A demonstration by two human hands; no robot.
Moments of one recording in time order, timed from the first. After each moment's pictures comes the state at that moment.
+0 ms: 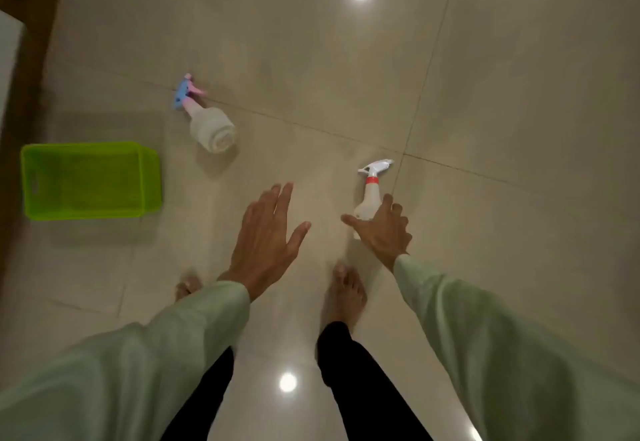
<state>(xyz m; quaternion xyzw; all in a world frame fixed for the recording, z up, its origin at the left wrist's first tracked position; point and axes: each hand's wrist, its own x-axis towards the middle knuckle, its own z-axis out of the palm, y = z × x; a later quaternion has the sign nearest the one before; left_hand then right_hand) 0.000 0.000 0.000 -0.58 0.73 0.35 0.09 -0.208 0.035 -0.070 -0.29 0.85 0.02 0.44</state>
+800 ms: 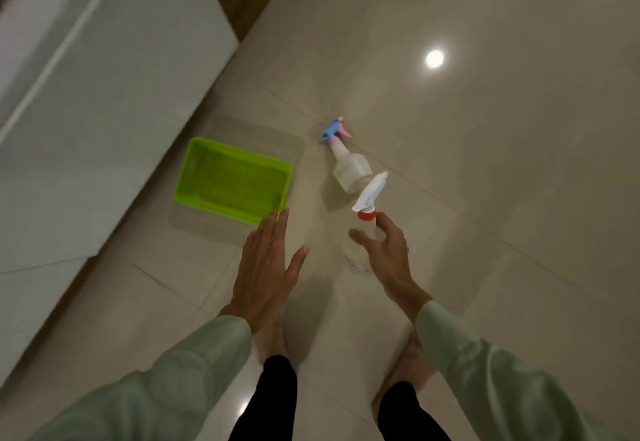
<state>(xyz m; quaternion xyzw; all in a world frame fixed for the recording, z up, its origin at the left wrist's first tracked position) 0.245 -0.033 0.042 -0.72 0.60 0.34 -0.04 0.037 -0.068 0.004 -0.36 0.72 -0.21 0.56</state>
